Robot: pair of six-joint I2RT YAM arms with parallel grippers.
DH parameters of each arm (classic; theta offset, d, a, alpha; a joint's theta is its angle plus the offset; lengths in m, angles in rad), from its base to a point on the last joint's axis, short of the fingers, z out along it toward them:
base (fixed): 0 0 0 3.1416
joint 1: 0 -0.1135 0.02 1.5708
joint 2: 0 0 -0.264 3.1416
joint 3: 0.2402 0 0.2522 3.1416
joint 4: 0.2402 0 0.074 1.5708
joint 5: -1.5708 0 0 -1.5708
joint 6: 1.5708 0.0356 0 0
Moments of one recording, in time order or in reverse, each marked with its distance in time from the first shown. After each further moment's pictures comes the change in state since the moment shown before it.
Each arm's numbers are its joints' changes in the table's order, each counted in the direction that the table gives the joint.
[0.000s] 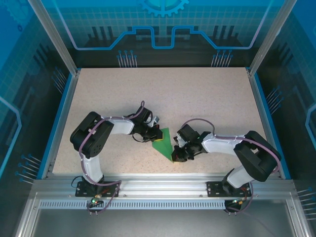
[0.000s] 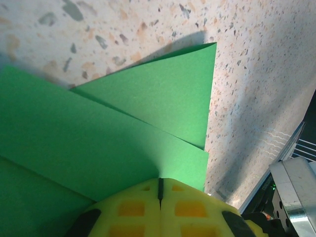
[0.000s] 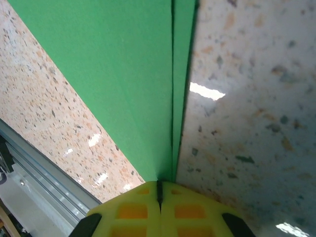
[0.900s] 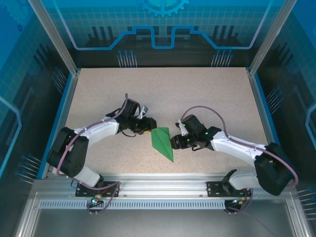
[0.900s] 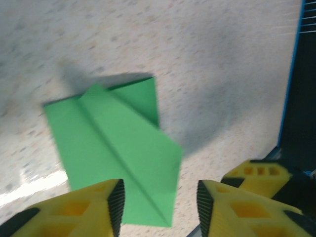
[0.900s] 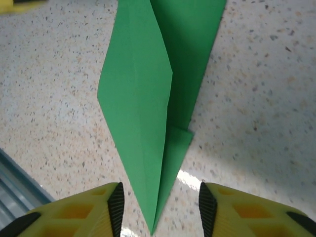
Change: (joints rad) left arm -0.087 -0.336 -0.062 0.158 0.093 0.000; right arm 0.042 -0.165 0.105 0.044 -0.259 -0.249
